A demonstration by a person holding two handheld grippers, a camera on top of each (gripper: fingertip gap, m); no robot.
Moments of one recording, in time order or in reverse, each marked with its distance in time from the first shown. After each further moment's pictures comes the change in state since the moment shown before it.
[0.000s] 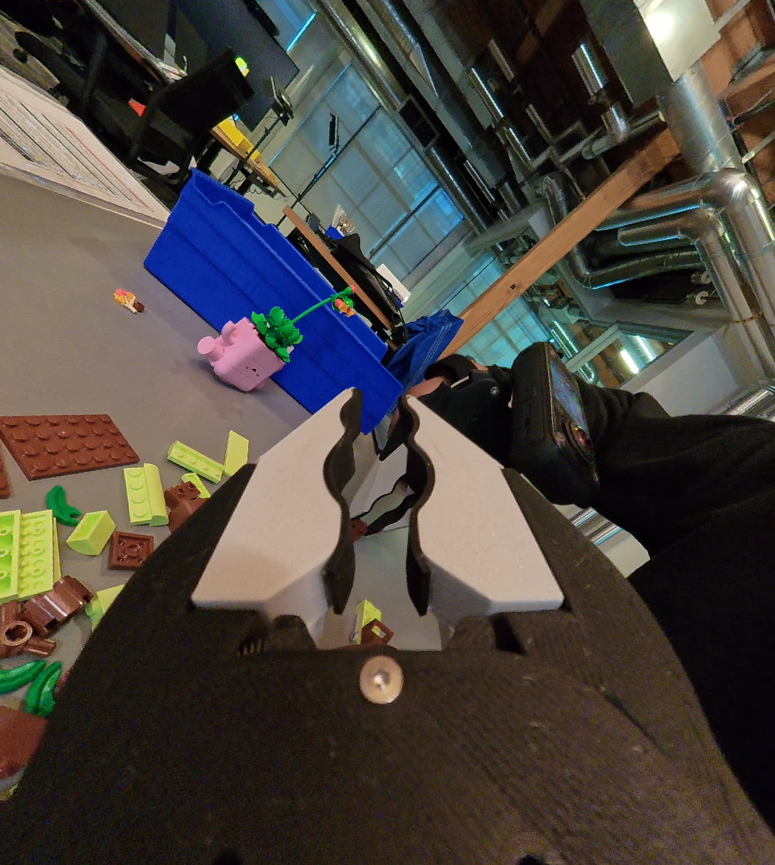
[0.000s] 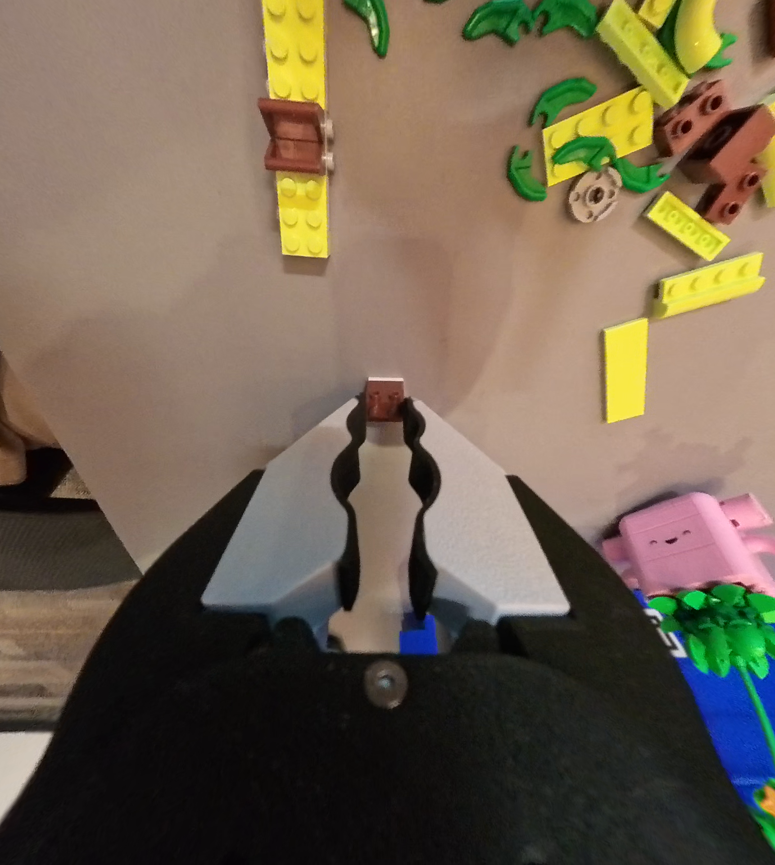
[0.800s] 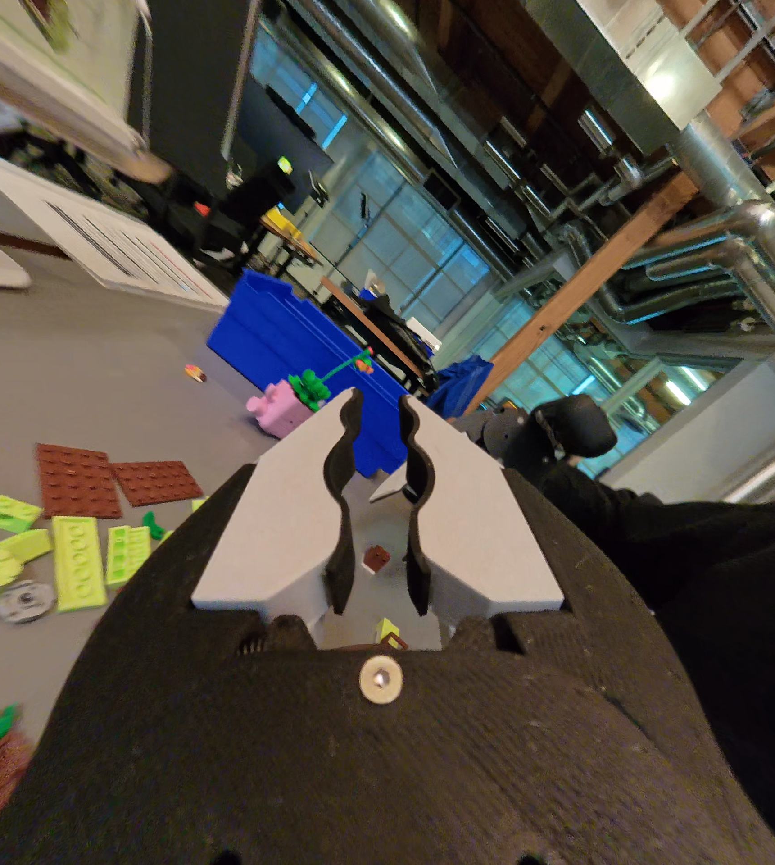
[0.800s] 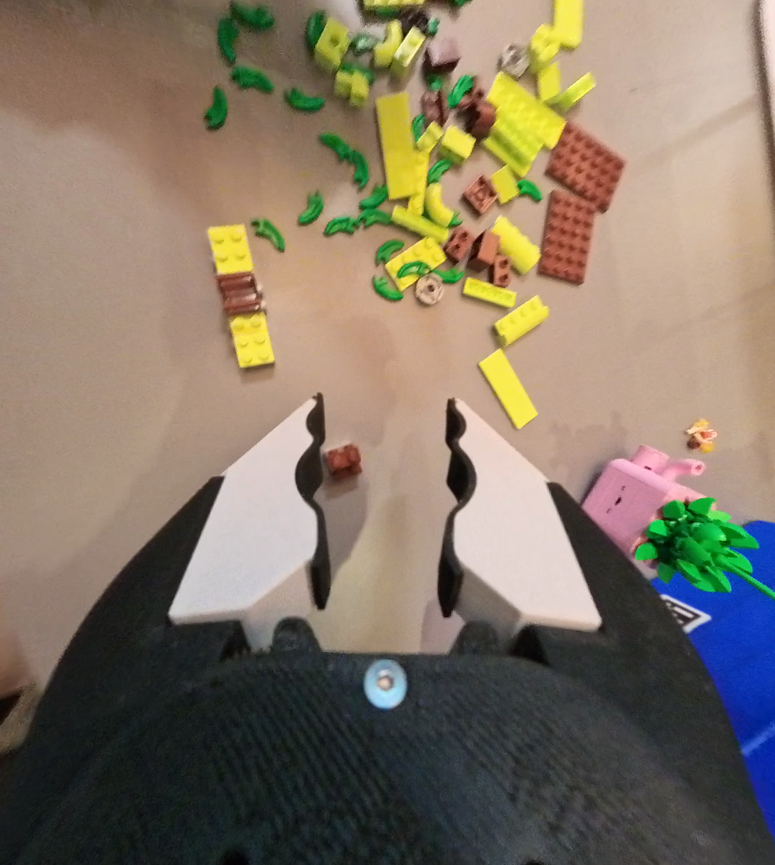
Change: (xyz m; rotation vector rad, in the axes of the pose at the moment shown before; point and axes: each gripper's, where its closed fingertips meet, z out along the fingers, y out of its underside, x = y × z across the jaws) left arm 0.008 -0.038 -0.037 0.128 -0.071 0.095; right arm 0.021 -0.023 -0.036 0.473 0.307 0.201
